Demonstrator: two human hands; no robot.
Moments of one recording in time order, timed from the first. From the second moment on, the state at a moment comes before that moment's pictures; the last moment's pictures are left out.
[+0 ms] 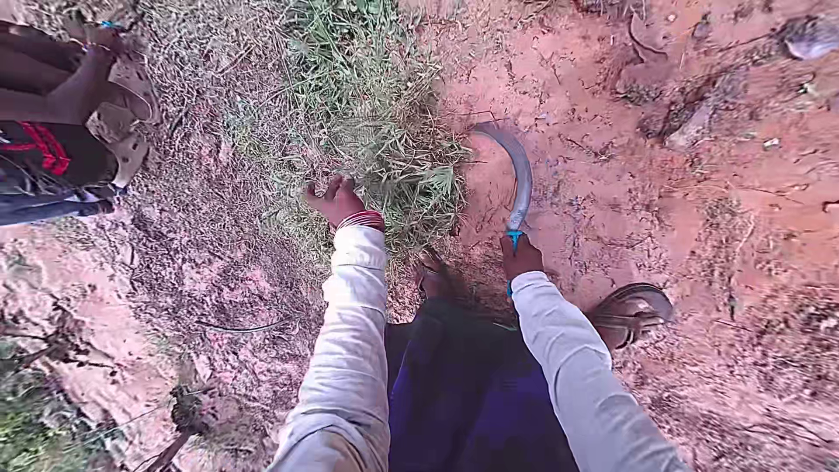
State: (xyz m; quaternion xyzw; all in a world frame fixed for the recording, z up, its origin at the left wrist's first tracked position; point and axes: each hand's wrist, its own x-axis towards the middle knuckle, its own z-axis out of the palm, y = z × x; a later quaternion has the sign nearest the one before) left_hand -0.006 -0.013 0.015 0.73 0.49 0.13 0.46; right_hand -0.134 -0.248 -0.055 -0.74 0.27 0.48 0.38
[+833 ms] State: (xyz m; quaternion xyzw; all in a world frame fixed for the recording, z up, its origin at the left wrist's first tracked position) left_hand 0.059 -0.075 -0.081 0.90 -0.01 -0.41 -0.14; right_hand -0.266 -0.353 -0.029 -0.82 0.35 0.26 0.36
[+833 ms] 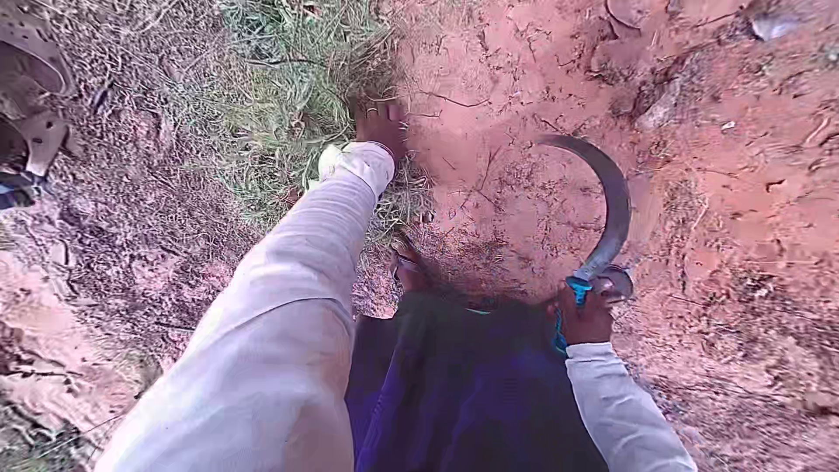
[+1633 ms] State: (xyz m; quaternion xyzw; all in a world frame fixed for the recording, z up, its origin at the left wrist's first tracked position) left_hand 0.023 -0.062 -0.078 0.90 0.05 -0.41 -0.12; right_hand -0.233 -0.278 -0.048 -0.79 0.26 0.34 0.44
